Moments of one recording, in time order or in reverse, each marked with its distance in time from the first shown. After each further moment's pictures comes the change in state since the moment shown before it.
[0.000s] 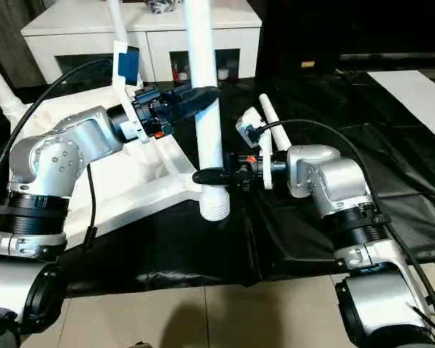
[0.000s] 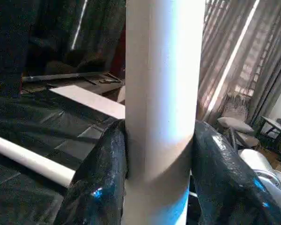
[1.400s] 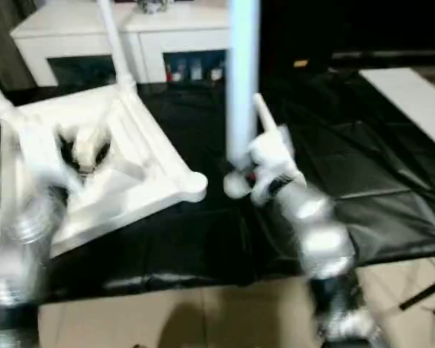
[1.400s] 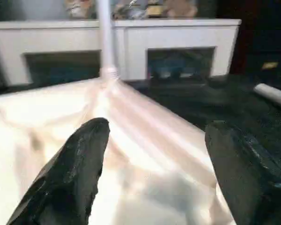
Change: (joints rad) left arm 0.632 -0.076 0.075 -0.281 0.533 -0.481 0.685; right arm 0.400 0.247 -0.100 -0.285 -0.278 -0.355 -0.816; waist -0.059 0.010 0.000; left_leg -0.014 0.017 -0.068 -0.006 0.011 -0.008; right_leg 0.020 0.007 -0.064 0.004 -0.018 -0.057
